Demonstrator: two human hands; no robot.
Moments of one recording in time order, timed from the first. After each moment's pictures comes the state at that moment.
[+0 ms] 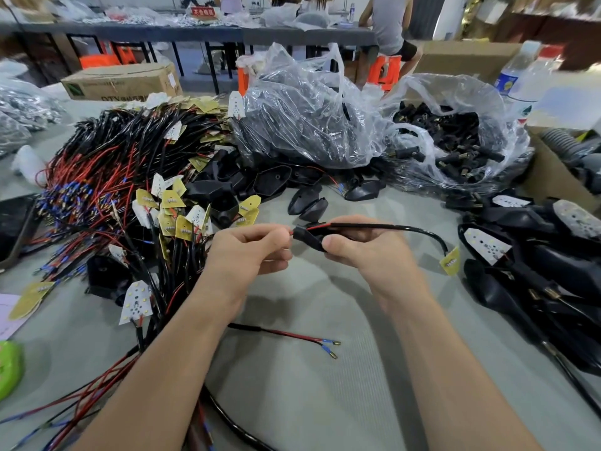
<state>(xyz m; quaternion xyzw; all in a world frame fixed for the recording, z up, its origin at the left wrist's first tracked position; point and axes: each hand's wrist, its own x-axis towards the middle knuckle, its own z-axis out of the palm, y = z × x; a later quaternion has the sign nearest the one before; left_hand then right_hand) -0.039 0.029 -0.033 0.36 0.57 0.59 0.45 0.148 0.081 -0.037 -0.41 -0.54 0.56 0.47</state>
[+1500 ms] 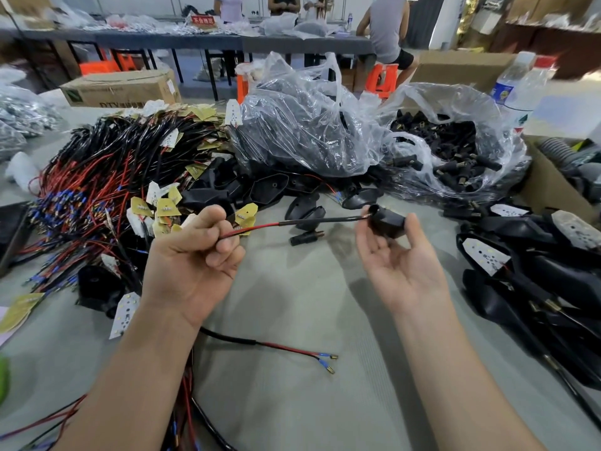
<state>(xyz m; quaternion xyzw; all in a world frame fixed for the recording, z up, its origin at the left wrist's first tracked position) -0.076 0.021 -0.019 0.28 0.22 0.70 0.62 0.165 0.102 -0.029 -0.20 0.00 0.78 0.59</state>
